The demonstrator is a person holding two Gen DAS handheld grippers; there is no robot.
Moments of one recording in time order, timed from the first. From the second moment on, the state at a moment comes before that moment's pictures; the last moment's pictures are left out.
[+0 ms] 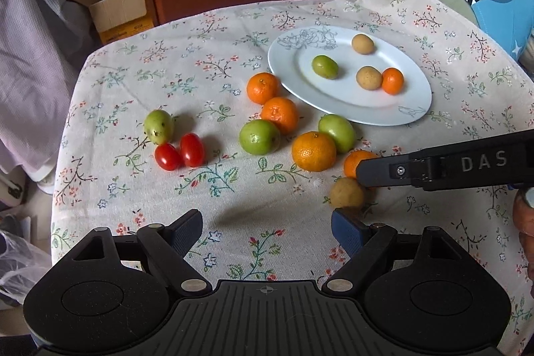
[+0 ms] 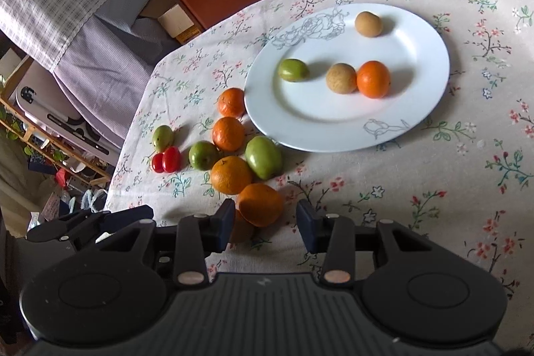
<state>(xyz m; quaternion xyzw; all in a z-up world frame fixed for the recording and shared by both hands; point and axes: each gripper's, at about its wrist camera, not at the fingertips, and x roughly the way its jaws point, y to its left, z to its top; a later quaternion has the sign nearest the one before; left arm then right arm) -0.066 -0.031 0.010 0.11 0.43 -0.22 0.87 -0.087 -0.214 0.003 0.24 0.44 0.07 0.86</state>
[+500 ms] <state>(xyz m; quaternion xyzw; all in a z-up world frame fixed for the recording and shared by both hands) -0.070 -0.039 -0.005 0.12 0.44 -0.23 0.86 -0.086 -0.212 0.003 0.23 0.42 0.08 0.87</state>
